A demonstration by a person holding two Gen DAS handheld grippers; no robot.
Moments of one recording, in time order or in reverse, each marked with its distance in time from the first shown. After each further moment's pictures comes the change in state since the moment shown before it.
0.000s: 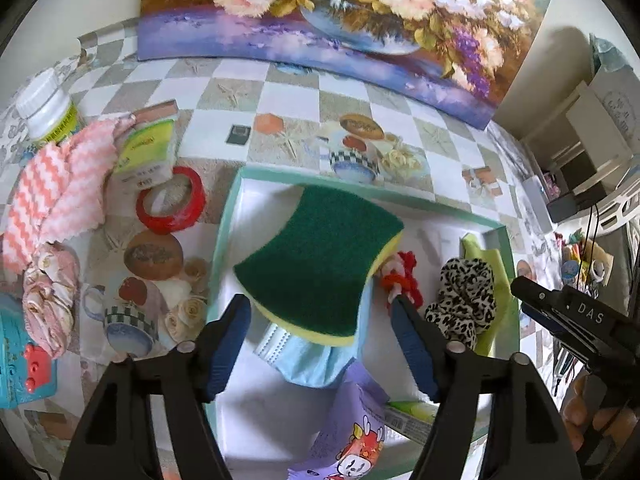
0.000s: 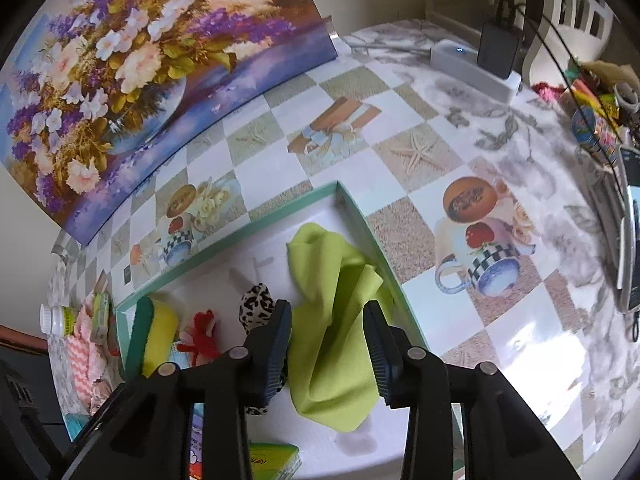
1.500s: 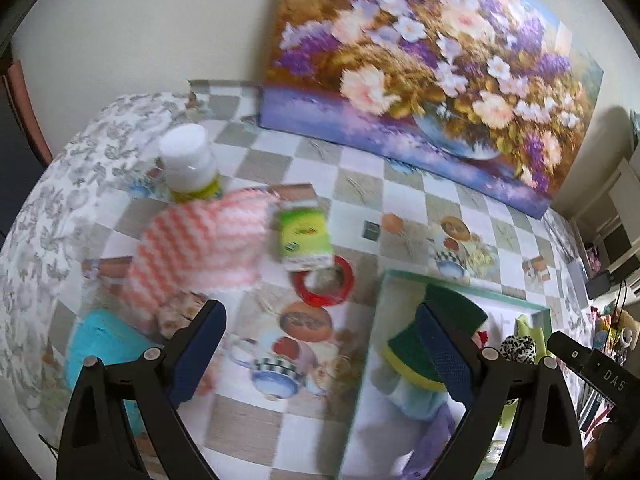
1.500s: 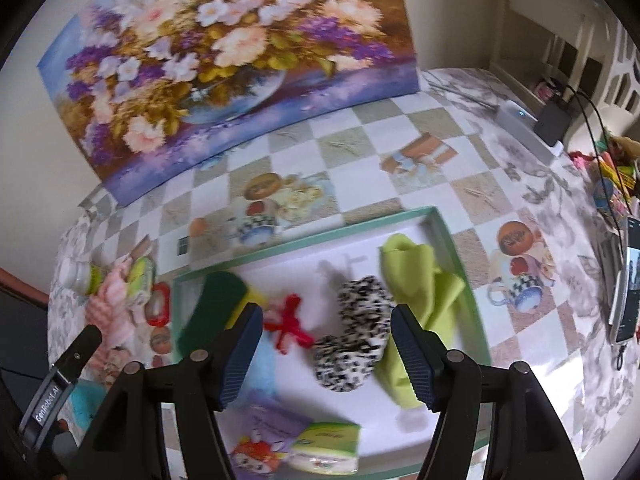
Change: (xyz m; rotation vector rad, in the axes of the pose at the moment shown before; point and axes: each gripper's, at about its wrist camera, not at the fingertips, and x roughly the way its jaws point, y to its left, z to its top) left arm -0.079 0.077 0.021 -0.119 -0.217 0.207; right arm -0.033 0.091 -0.021 -0.199 -0.031 0.026
